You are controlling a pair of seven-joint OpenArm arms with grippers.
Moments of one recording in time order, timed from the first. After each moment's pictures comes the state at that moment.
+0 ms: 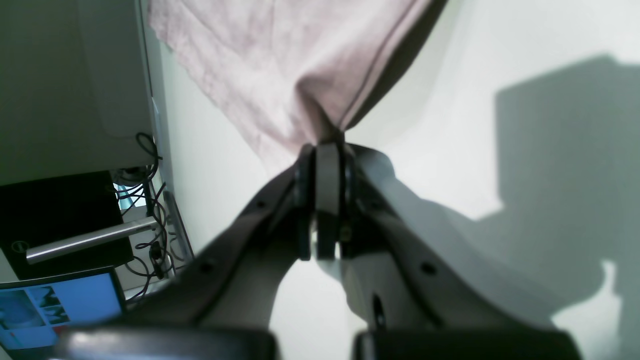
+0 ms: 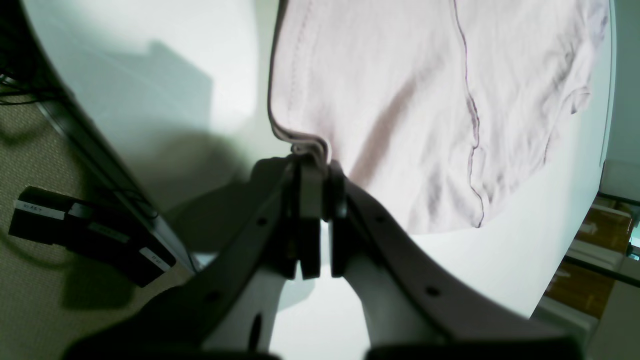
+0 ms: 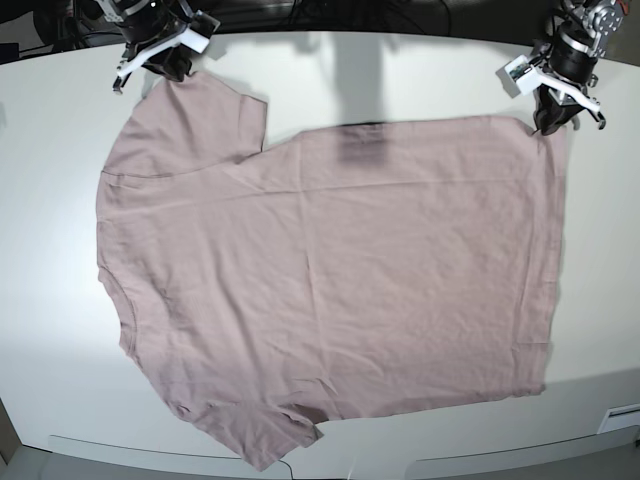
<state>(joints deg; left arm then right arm) 30.6 -35.7 17.3 82.1 36.8 11.2 2.0 -44.7 41.7 -21.0 102.3 -33.9 4.6 -25.4</state>
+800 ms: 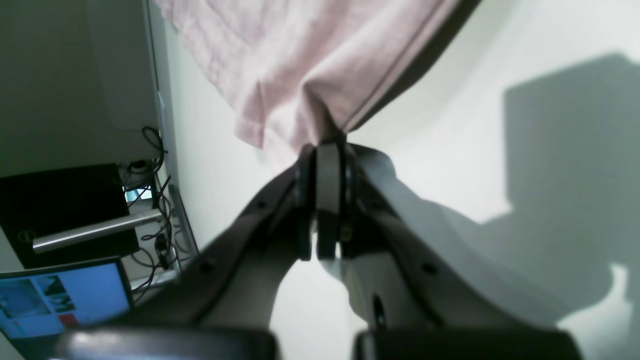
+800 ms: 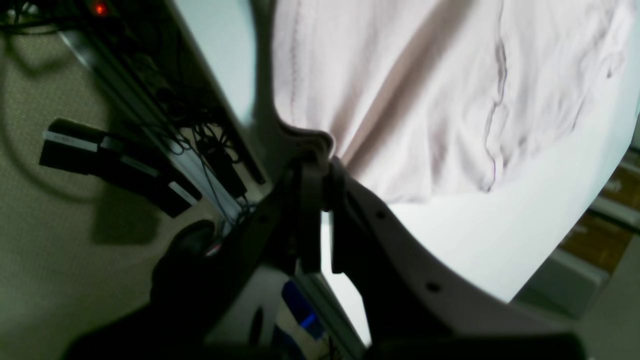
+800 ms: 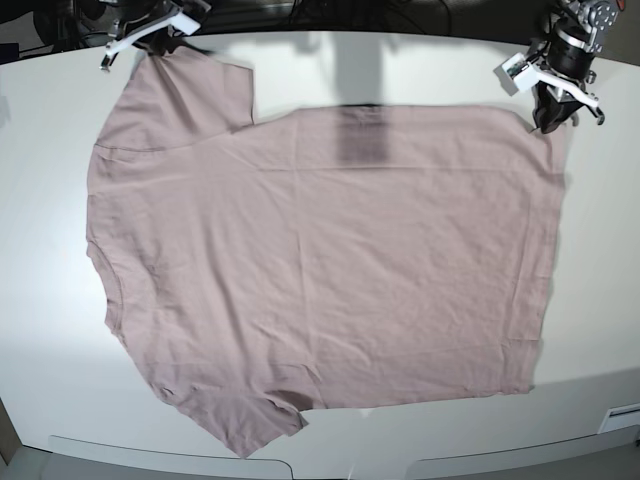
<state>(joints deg) 31.5 -35.5 17.7 82.1 37.3 17.6 3.2 -51.5 41.8 -16.2 107.8 -33.9 -1.2 -31.0</state>
